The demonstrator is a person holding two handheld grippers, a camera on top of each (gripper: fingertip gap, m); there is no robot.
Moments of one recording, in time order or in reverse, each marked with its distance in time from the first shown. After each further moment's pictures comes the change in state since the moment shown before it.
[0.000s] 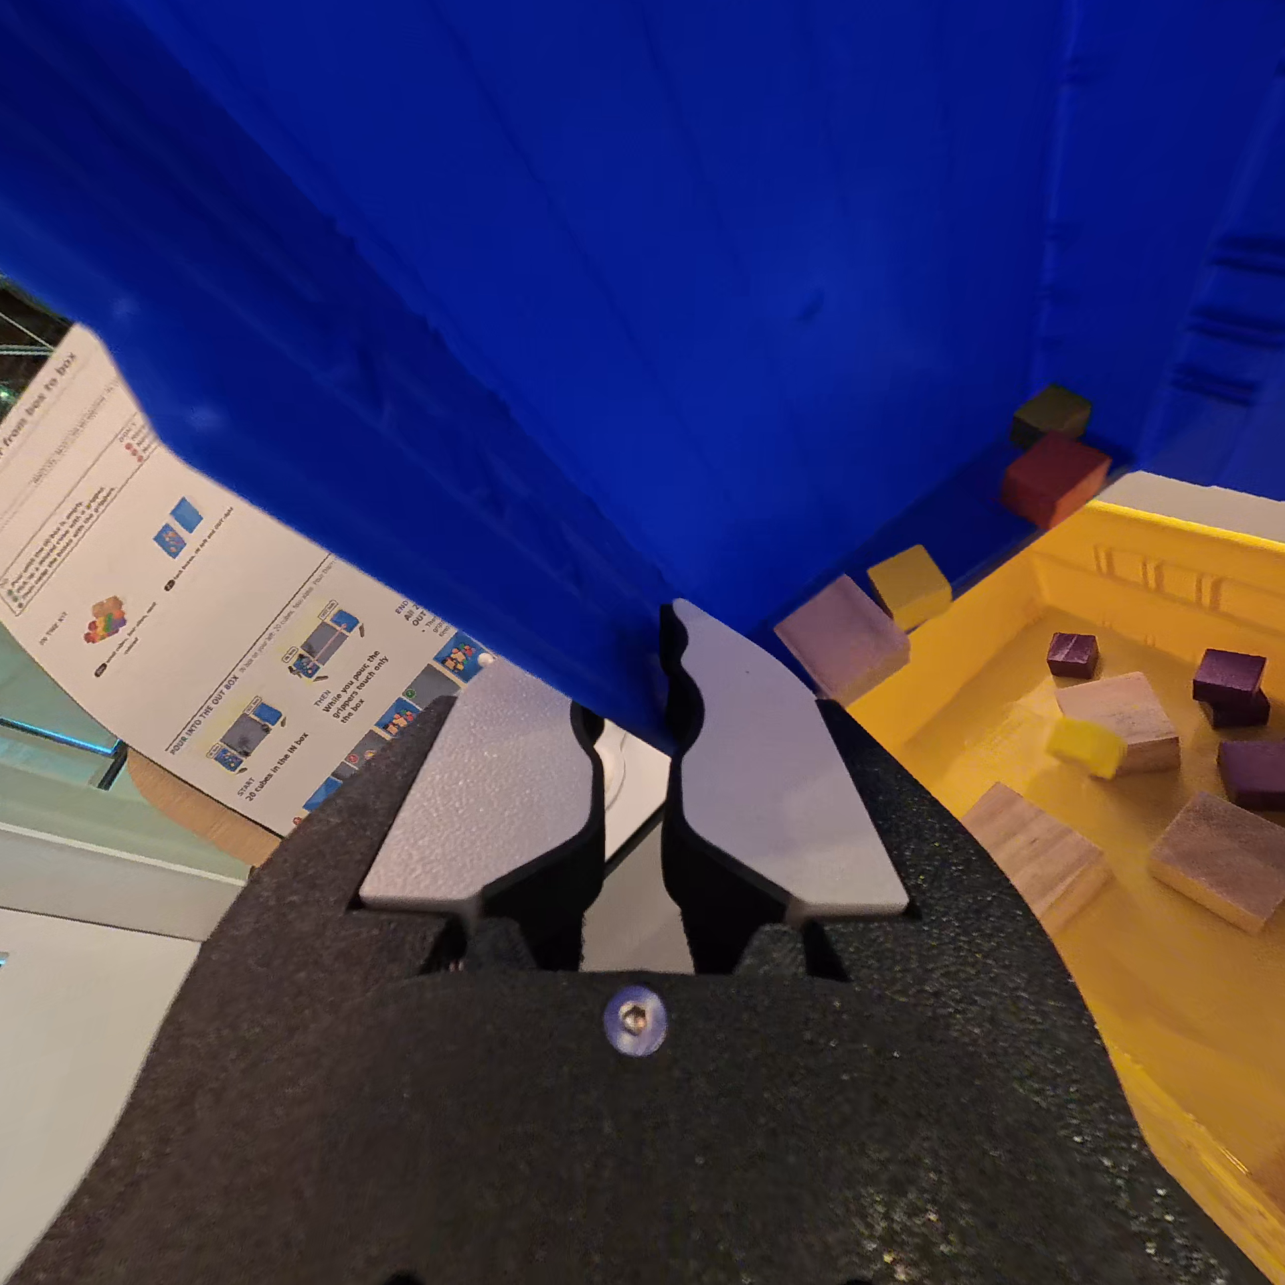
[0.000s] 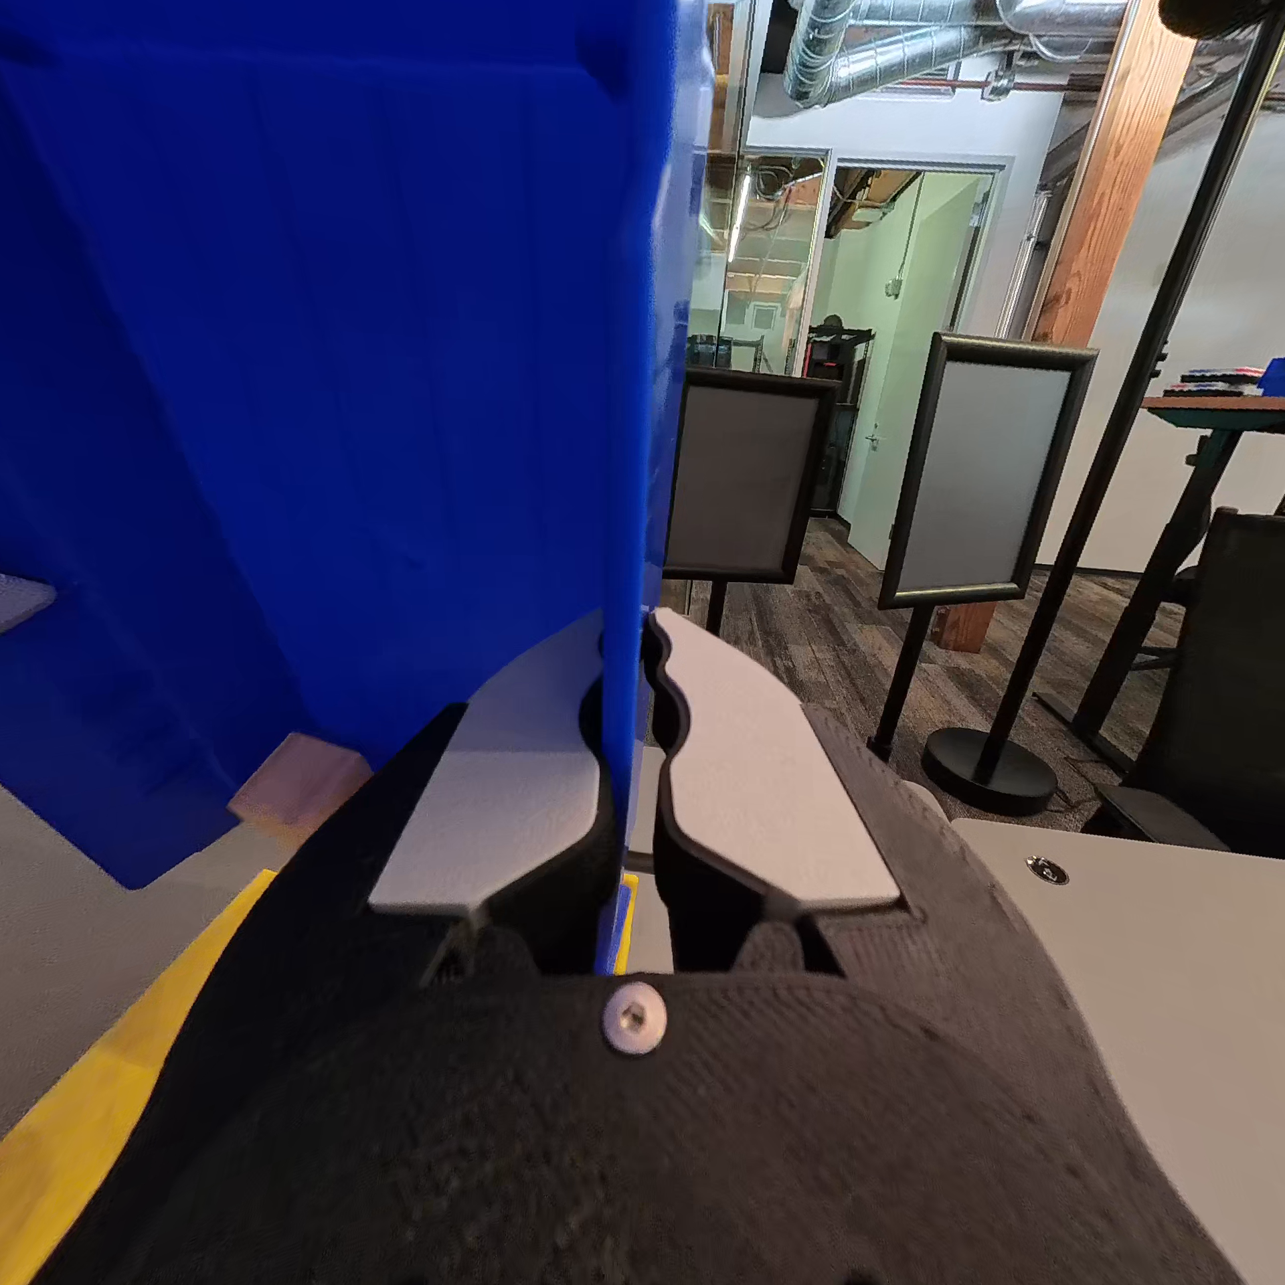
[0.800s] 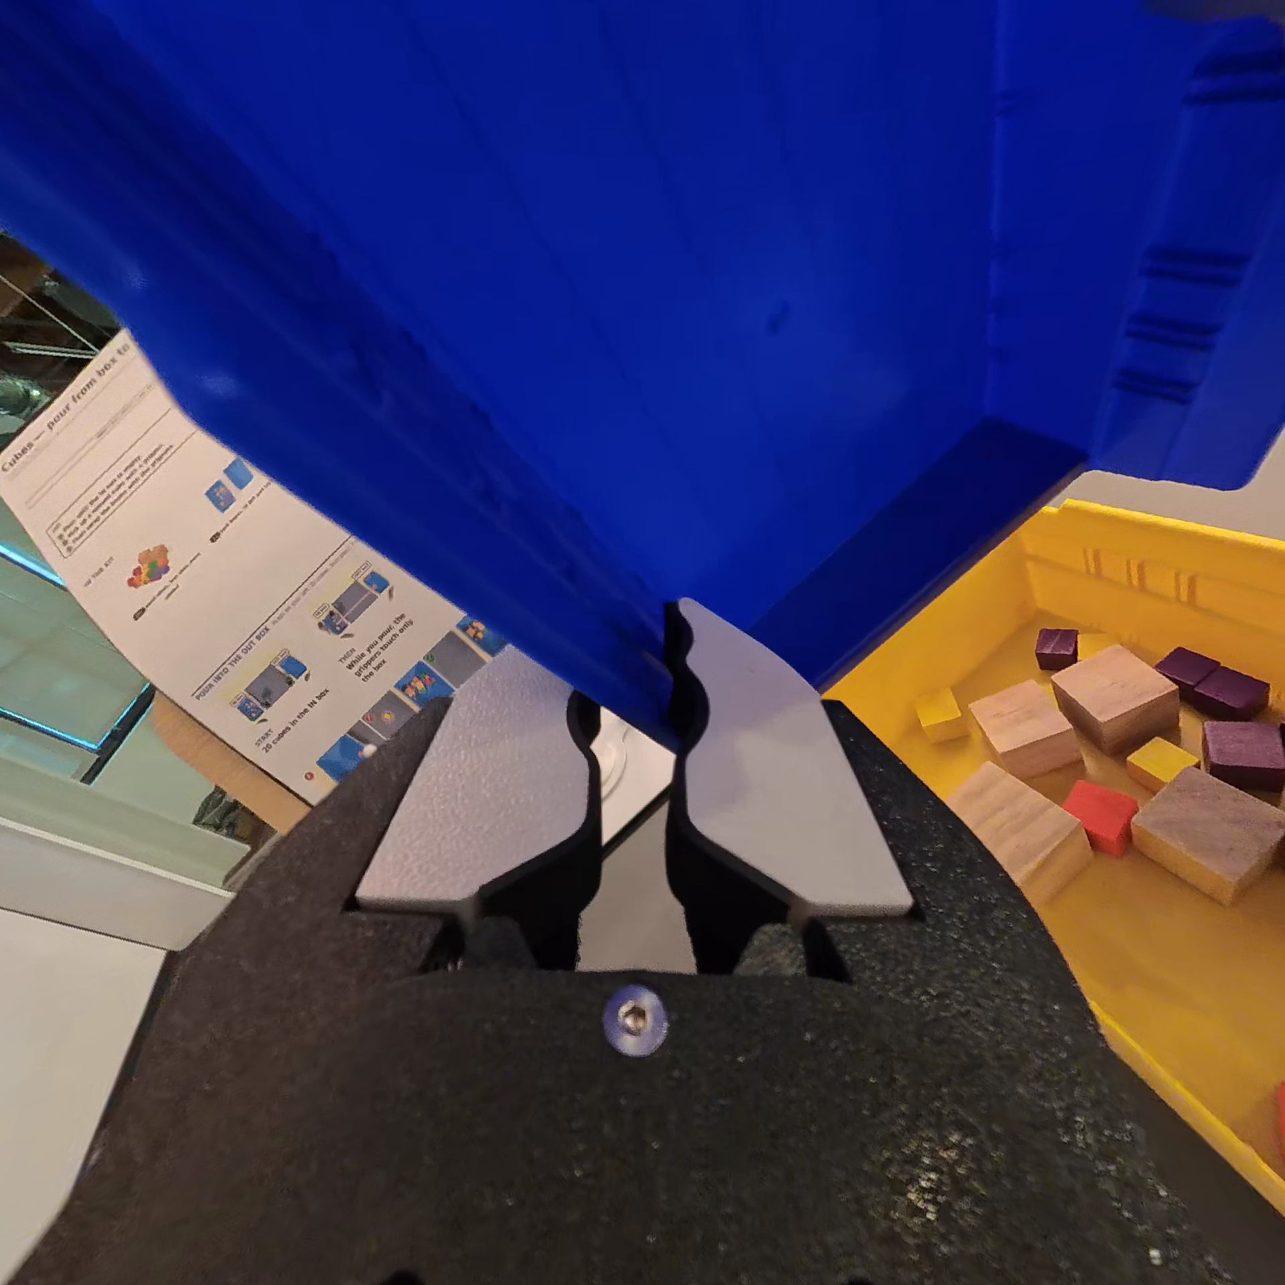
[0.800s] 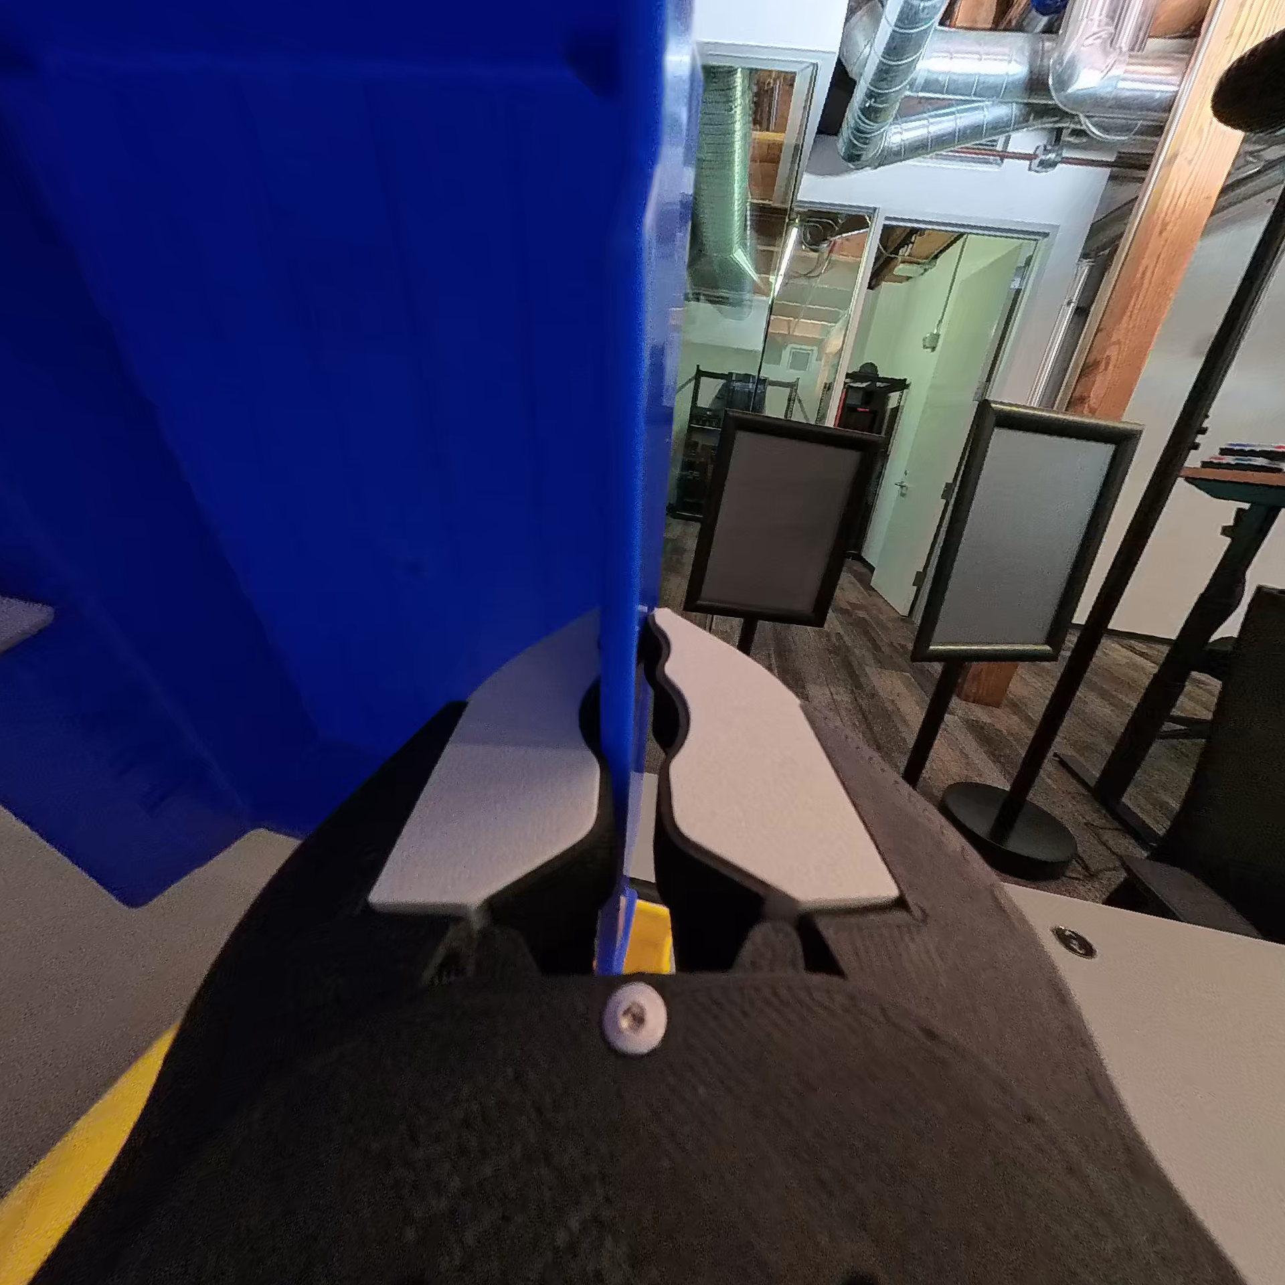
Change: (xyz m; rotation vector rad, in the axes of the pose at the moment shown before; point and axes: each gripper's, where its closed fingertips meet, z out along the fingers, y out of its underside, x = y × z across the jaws) left arm -0.010 0.016 -0.033 0.062 -0.028 -0.055; right arm -0.032 -0.021 -0.004 0.045 -0.065 -0.053
